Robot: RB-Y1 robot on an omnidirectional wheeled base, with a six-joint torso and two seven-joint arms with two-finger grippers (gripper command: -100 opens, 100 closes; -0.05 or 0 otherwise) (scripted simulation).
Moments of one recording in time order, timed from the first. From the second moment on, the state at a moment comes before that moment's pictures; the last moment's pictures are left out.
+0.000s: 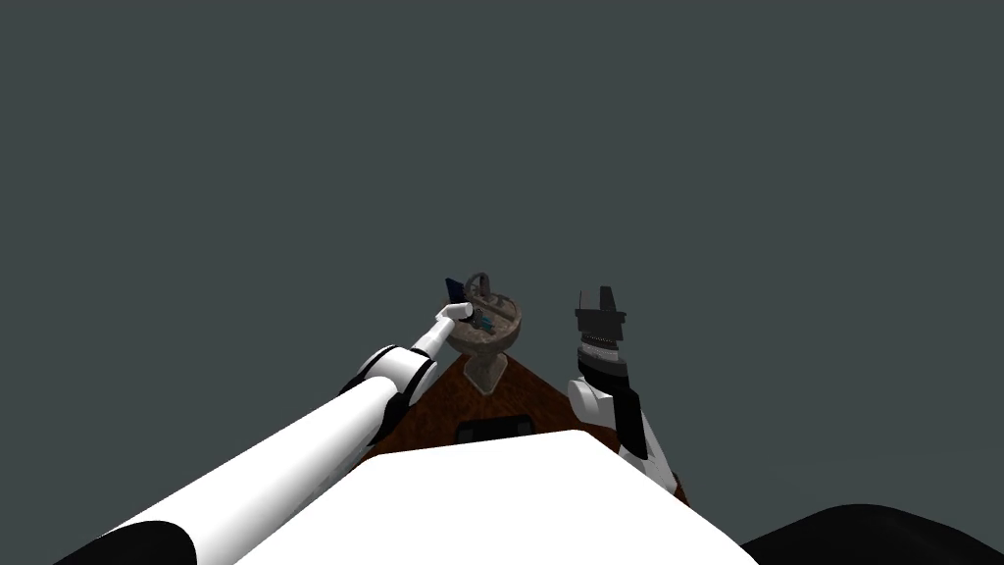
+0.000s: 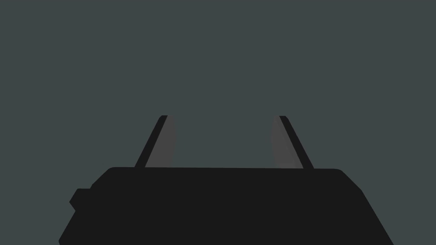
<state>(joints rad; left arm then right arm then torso) -0.91 0.15 -0.13 -0.70 0.57 0.93 -0.10 0.46 0.04 -0.05 -2.37 -0.05 -0.51 0.02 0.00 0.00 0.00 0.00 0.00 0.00</state>
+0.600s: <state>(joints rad) -0.96 0.00 -0.14 -0.66 0.47 0.90 -0.06 0.46 0.04 -0.05 -2.37 -0.05 -0.51 0.02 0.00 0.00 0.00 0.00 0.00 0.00</state>
